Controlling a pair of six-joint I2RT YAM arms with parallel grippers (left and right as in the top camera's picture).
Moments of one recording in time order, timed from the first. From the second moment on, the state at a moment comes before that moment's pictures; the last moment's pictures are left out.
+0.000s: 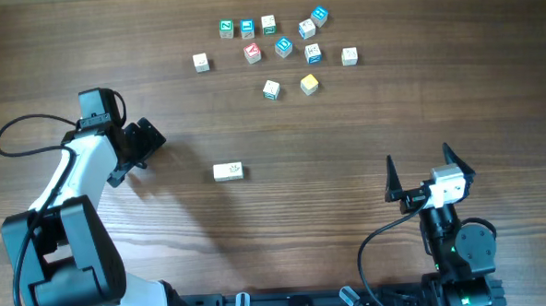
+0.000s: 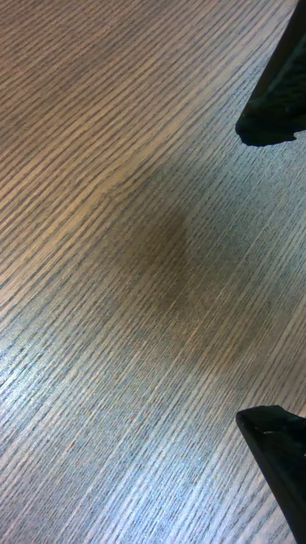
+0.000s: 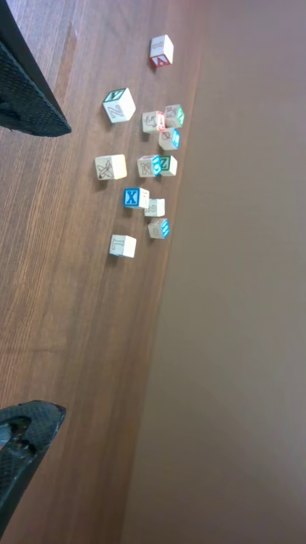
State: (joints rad) left arm 0.21 1.69 0.97 -0.56 -0.03 -0.51; right arm 0.12 0.03 0.01 0.00 -0.03 -0.13
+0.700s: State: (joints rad) left arm 0.21 1.70 0.97 -0.56 -0.03 -0.51; right arm 0.11 0.31 0.52 0.03 -0.25 0.00
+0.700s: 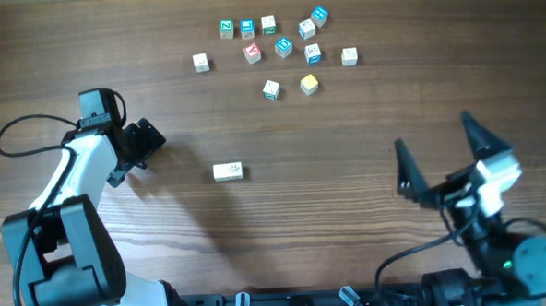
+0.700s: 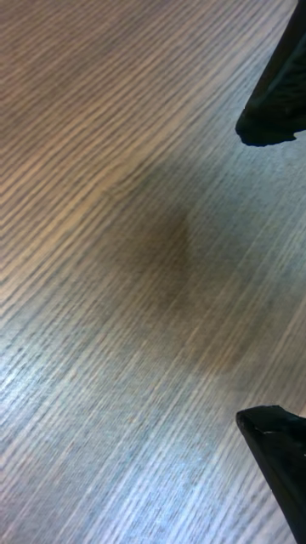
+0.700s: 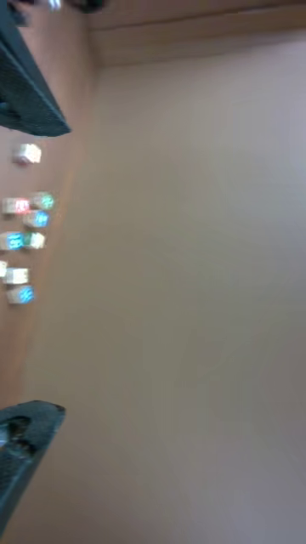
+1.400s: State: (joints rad) left arm 0.21 1.70 0.97 -0.56 -0.03 -0.51; right arm 0.11 1.78 1.88 -0.97 -0.56 0.15
